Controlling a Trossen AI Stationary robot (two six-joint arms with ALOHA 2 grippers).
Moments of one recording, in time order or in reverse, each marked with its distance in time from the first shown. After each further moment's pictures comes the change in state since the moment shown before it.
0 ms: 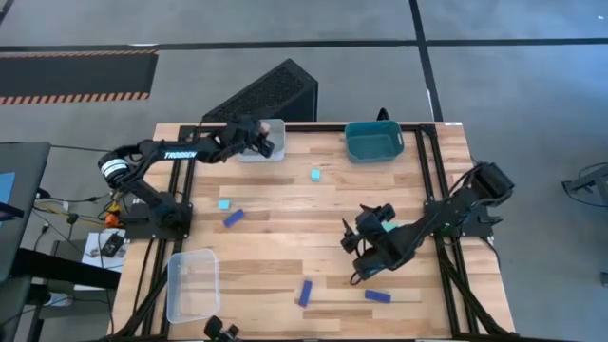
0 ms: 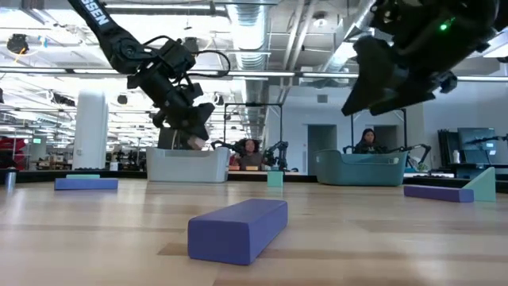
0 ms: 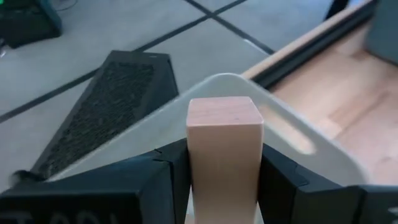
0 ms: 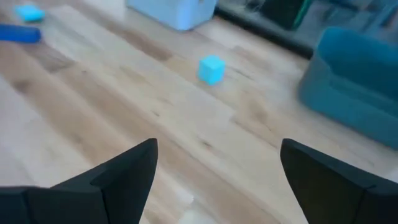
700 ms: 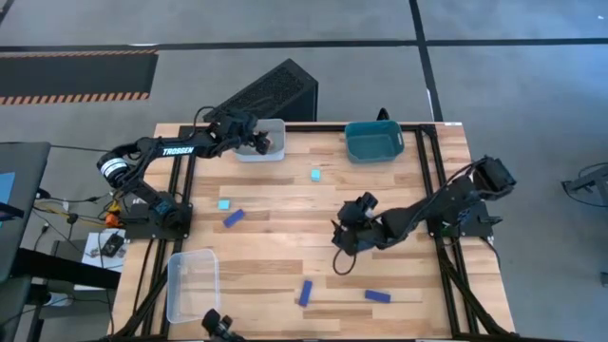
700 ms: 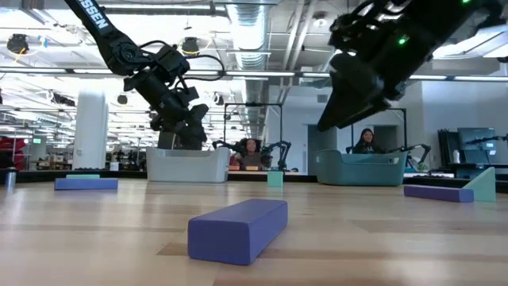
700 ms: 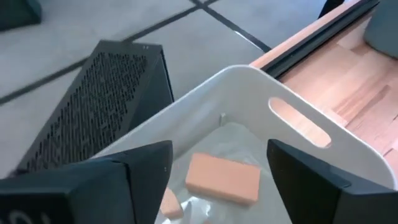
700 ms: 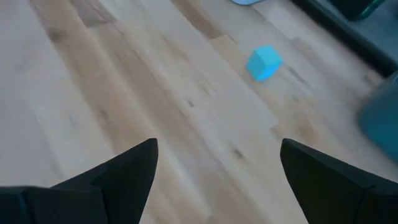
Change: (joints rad) left arm 0.086 0.000 0.003 -0.010 0.138 0.044; right arm -0.166 -0.038 -0.043 0.340 -0.274 -0.563
